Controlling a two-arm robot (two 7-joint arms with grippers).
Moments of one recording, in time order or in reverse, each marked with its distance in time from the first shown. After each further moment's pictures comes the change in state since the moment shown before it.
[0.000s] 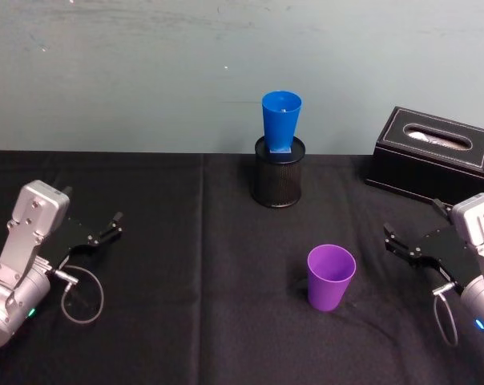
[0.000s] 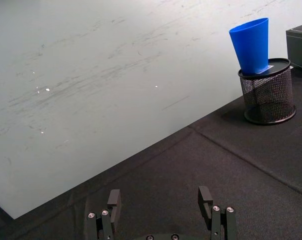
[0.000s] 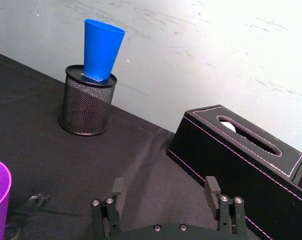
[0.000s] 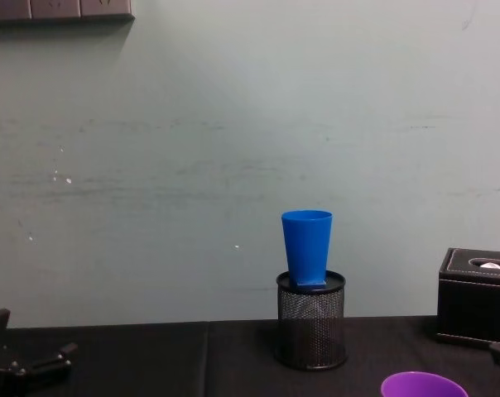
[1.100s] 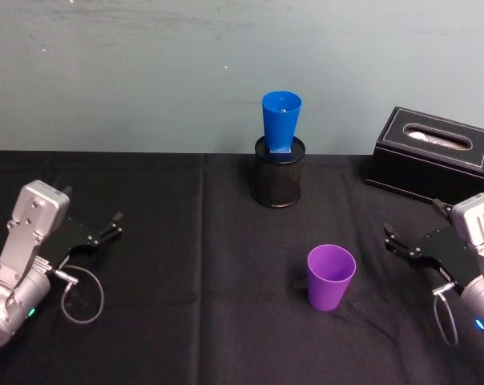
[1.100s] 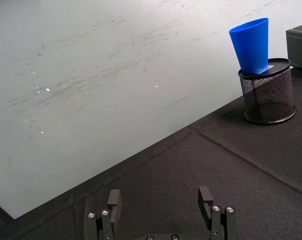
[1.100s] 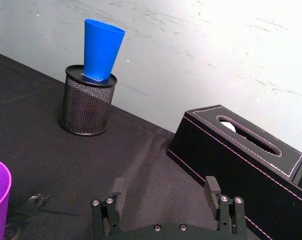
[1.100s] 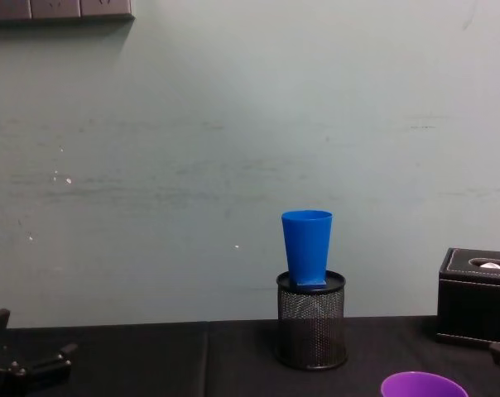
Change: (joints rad) left arm 0.000 0.000 0.000 0.000 0.000 0.000 0.000; right arm 0.000 0.000 0.000 0.000 0.000 0.000 0.000
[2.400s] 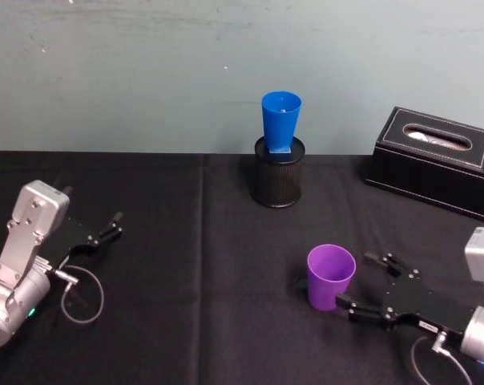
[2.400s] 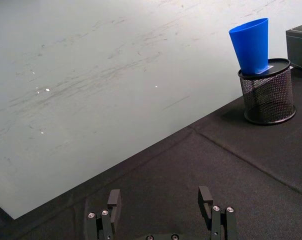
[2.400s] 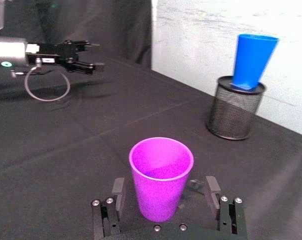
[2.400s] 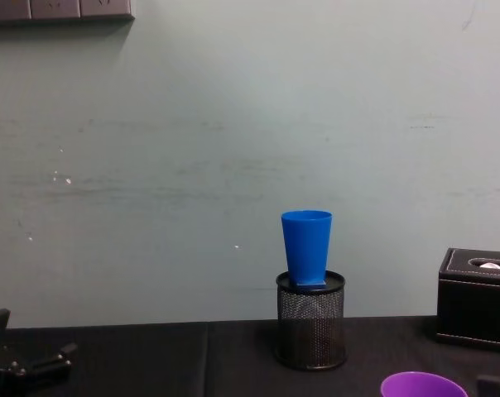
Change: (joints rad) left arm 0.000 0.000 0.000 0.000 0.000 0.000 0.000; right arm -0.025 0.072 0.004 0.013 0.255 -0.082 0.657
